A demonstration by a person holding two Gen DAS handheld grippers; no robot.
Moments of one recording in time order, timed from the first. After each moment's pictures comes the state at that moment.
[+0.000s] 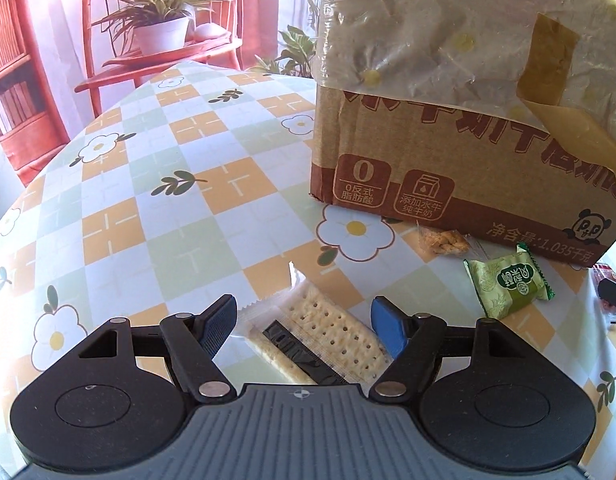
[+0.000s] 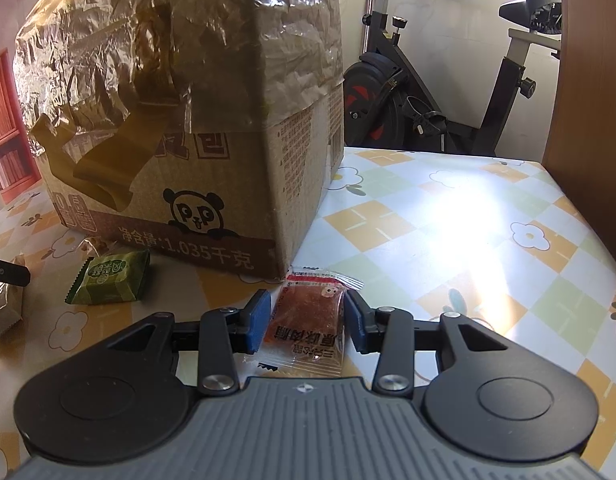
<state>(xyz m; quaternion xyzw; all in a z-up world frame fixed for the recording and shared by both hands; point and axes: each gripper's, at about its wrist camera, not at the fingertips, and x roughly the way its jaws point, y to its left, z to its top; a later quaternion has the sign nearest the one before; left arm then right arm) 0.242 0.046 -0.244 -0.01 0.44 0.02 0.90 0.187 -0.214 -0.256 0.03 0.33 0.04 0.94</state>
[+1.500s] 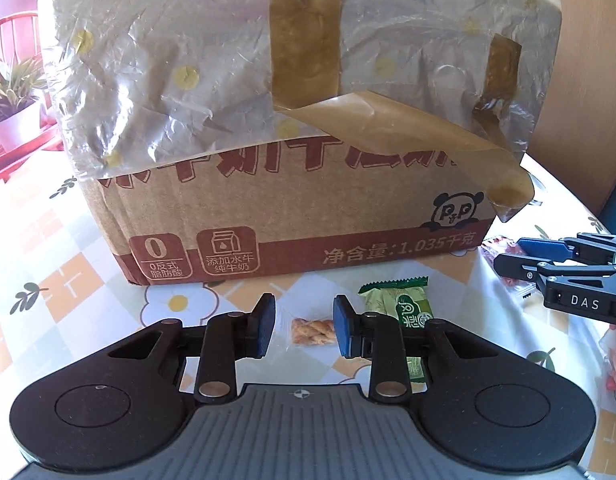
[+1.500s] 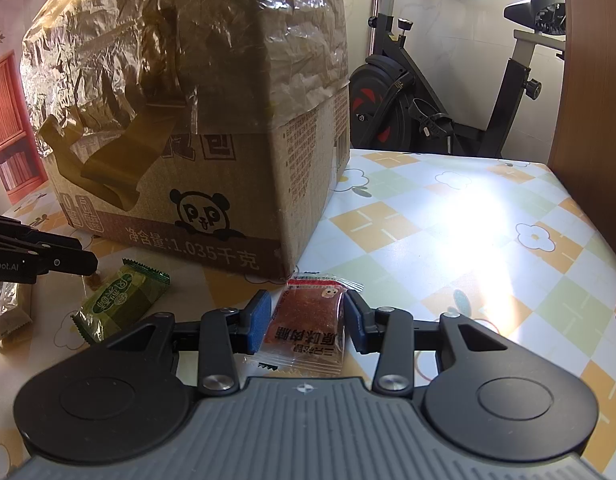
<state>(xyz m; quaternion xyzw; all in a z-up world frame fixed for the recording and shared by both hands) 0.254 -0.035 -0.263 0.05 0.38 -0.18 0.91 0.187 -0.215 -0.257 0.03 0.32 0.05 0.94</state>
